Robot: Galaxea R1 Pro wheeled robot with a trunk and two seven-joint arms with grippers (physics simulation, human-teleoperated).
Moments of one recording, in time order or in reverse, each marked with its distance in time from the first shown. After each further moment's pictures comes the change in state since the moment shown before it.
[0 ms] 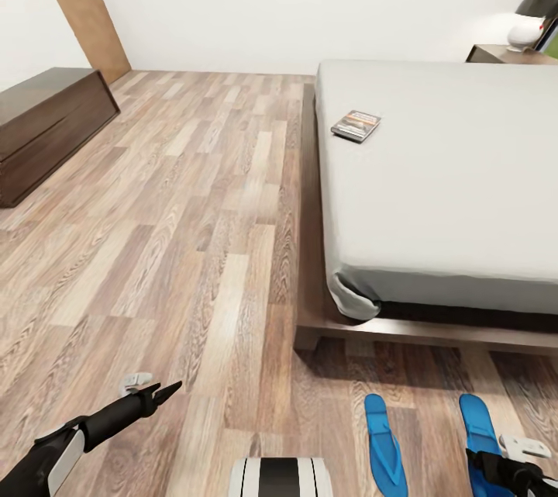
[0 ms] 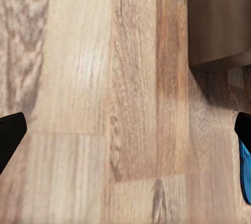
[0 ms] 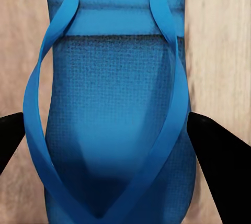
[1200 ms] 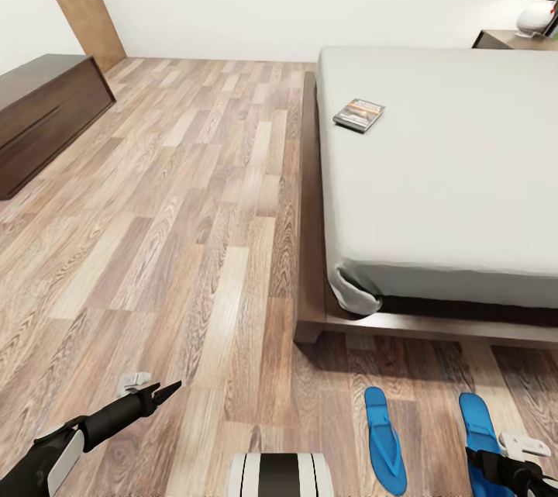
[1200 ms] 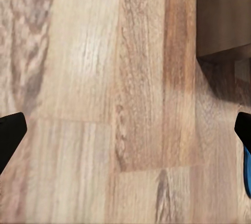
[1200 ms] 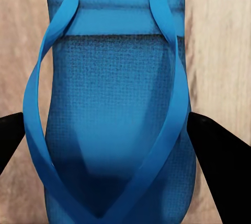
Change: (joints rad) left arm 0.000 0.001 0.001 0.000 0.000 0.000 -0.001; right arm 0.001 0.000 0.002 -0.001 0.000 -0.013 0.000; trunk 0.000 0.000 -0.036
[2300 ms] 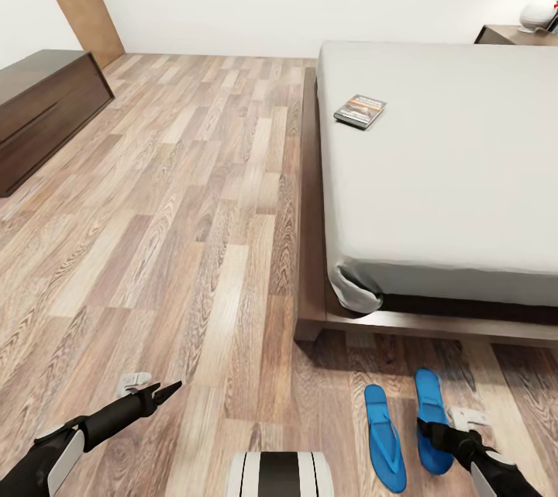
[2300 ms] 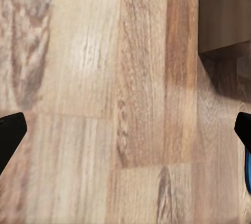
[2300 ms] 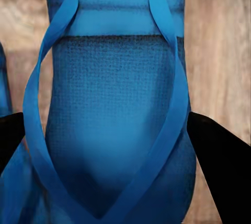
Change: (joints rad) left arm 0.000 0.000 -0.001 -0.001 -0.003 -0.002 -0.002; right arm -0.006 0.148 0.002 -0.140 0.021 0.017 -0.012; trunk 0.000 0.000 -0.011
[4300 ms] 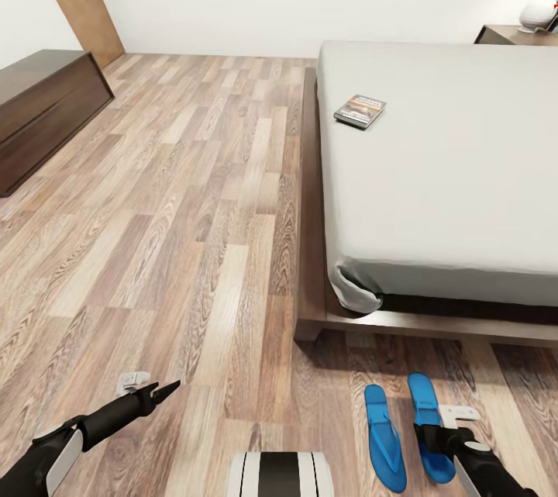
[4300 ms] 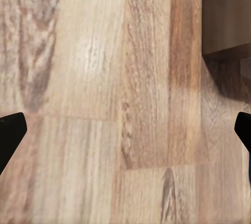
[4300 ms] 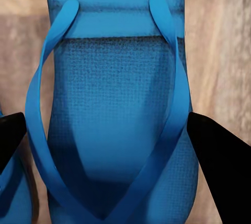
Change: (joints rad) left arm 0.001 0.003 0.003 -0.005 0.000 -0.002 0.010; right arm -0.003 0.052 -0.004 -0.053 0.164 0.115 -0.119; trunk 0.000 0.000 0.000
